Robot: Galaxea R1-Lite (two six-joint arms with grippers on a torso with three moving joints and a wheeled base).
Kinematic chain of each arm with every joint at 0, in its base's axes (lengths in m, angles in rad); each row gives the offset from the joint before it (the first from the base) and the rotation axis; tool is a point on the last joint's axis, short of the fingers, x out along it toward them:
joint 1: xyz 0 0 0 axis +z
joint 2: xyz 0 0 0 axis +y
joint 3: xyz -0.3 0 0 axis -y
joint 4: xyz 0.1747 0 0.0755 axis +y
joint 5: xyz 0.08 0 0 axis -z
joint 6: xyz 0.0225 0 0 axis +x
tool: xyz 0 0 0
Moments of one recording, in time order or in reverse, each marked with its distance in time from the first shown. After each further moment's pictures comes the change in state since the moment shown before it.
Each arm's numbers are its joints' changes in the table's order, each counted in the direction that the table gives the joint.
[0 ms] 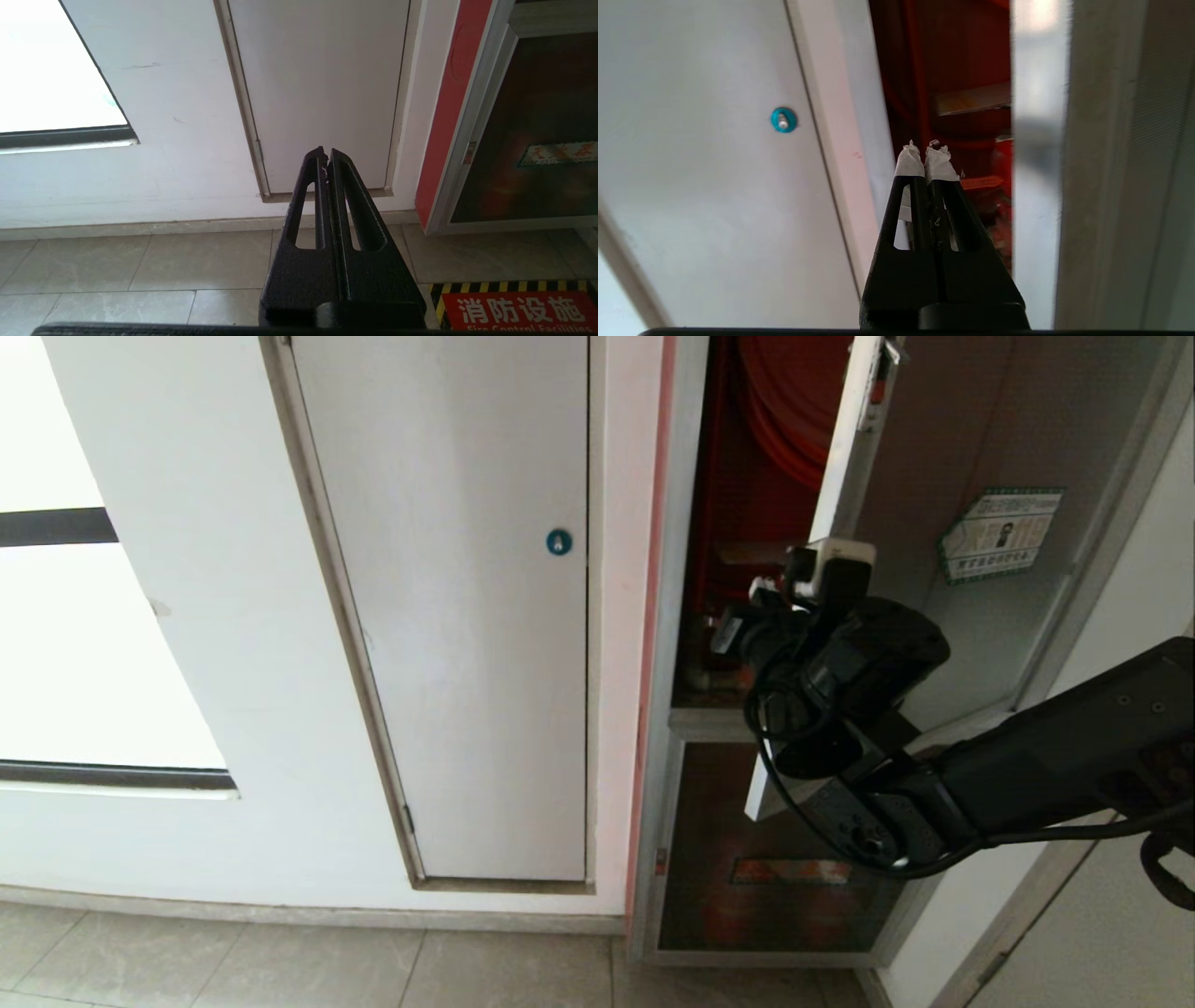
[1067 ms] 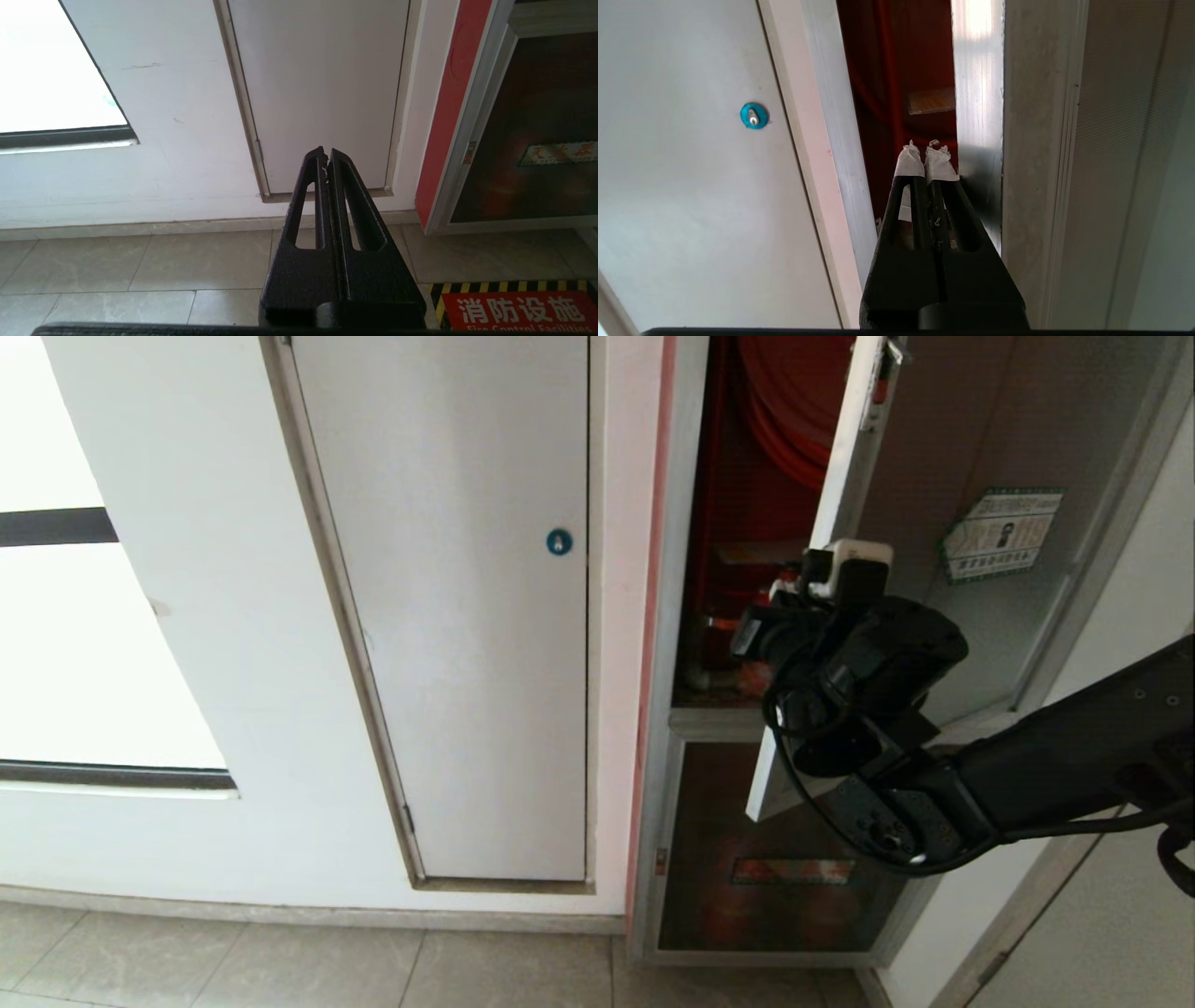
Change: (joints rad) left arm 0.000 0.000 0.000 0.000 0.000 0.000; right arm -0.041 -0.016 -0.033 0.003 0.006 -0.018
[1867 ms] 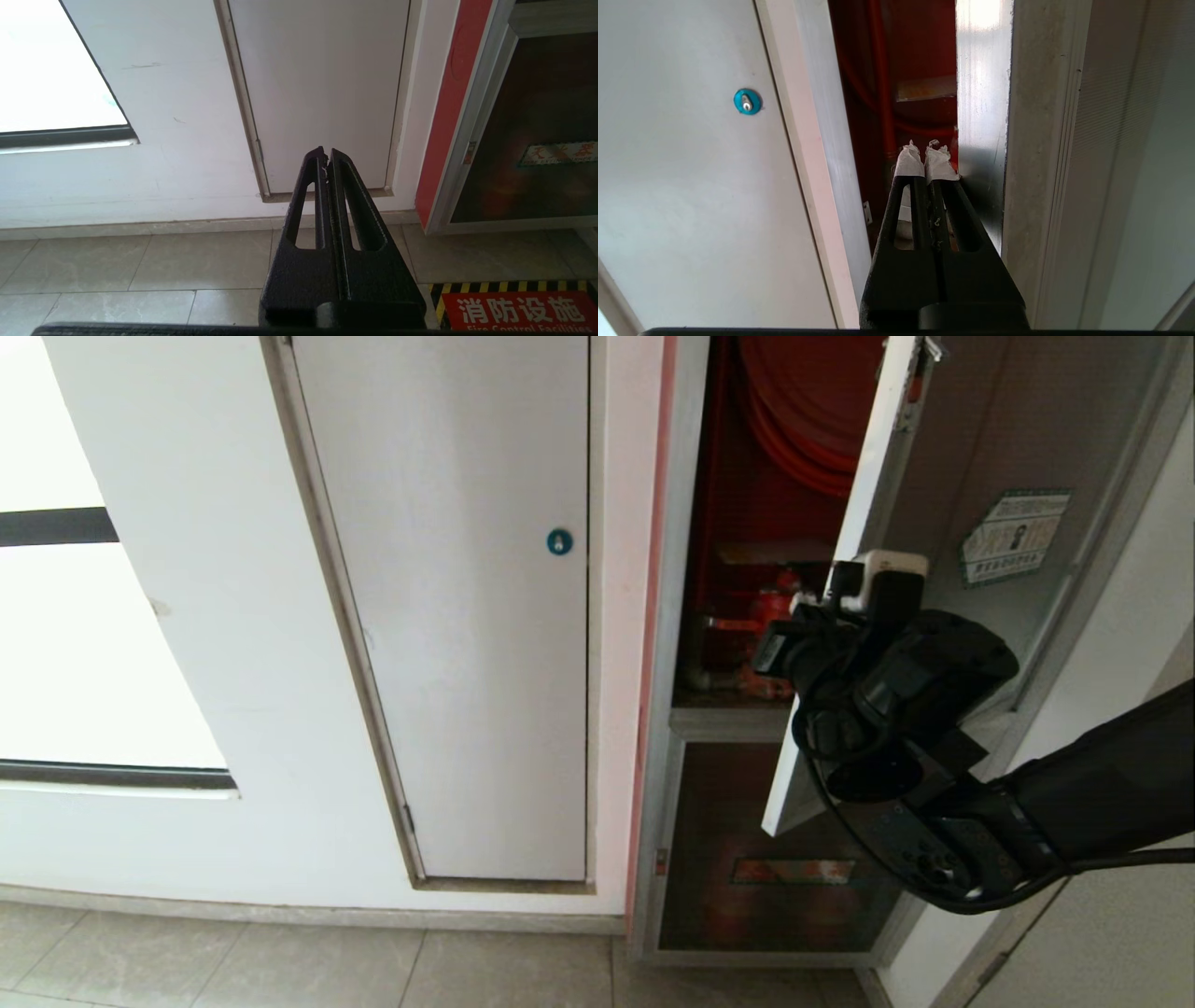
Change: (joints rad) left arm 0.000 0.000 0.000 0.000 0.000 0.000; right arm 0.001 -0.085 -0.146 -0.022 0.024 0.003
